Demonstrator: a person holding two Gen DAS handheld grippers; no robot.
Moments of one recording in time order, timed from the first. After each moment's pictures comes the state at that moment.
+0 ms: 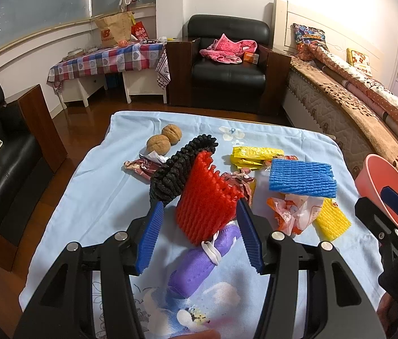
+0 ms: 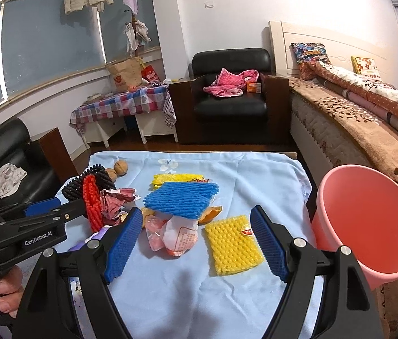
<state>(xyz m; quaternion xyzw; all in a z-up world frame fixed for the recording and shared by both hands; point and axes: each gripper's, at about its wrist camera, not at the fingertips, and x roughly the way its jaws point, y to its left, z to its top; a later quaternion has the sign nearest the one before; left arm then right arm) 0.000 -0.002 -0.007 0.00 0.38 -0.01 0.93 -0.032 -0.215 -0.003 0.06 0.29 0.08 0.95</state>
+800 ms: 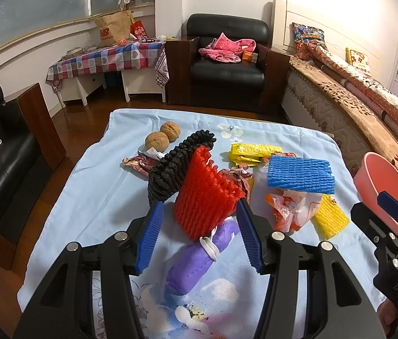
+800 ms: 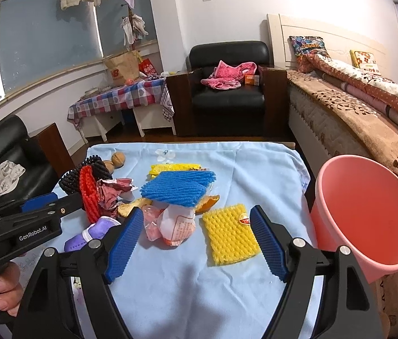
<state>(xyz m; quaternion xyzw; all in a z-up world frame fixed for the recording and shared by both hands) 0.001 -0.003 -0.005 0.00 0.38 -0.01 0.93 -0.038 -0.217 -0.007 0.06 0.30 0.08 0.95</state>
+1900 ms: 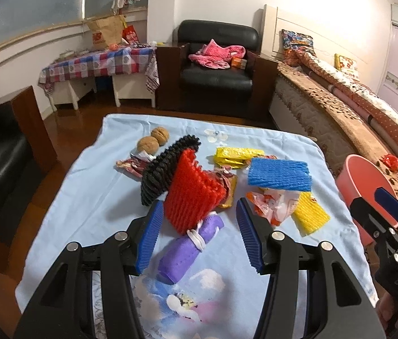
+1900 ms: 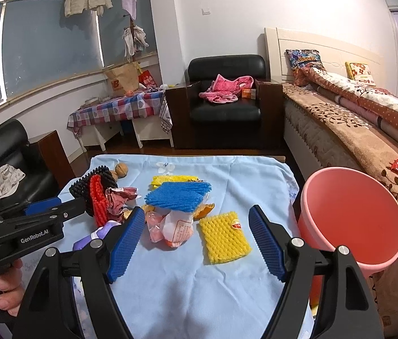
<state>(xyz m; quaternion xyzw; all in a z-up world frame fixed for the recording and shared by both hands) -0.022 -0.004 0.006 -0.02 0.37 -0.05 0.93 -0.061 -0.221 0.008 0.05 0.28 0.07 0.96</state>
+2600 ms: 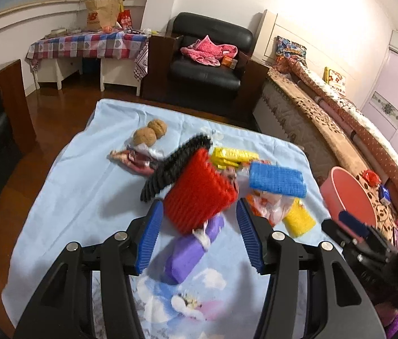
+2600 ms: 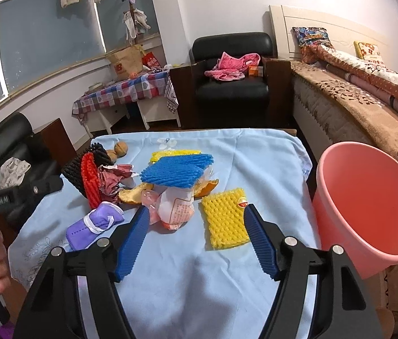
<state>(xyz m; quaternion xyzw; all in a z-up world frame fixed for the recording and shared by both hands) -0.011 0.039 0.010 -0.09 0.38 -0.09 0.92 -0.037 -0.226 -0.021 0.07 0.33 0.10 0.94</state>
